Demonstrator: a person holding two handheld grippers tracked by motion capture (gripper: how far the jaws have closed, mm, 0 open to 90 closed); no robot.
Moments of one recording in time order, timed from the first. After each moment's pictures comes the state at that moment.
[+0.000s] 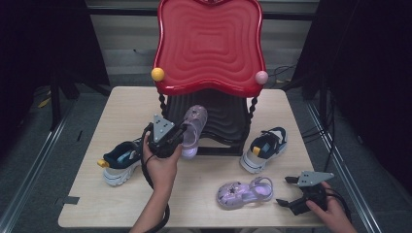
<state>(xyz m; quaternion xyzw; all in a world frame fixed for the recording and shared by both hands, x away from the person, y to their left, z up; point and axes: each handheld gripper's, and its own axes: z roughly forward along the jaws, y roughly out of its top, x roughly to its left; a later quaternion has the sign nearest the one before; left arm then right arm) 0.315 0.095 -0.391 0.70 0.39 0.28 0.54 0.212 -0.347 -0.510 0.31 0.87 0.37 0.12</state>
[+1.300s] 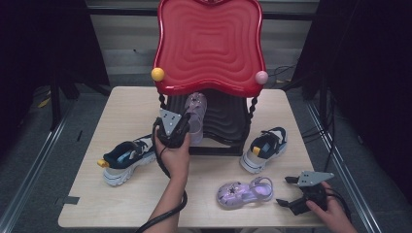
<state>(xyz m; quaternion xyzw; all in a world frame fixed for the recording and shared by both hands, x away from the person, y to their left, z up) 0.345 0.068 -0.404 0.63 0.42 0.34 0.56 0.212 -0.347 -0.510 0.31 0.87 0.37 0.12</state>
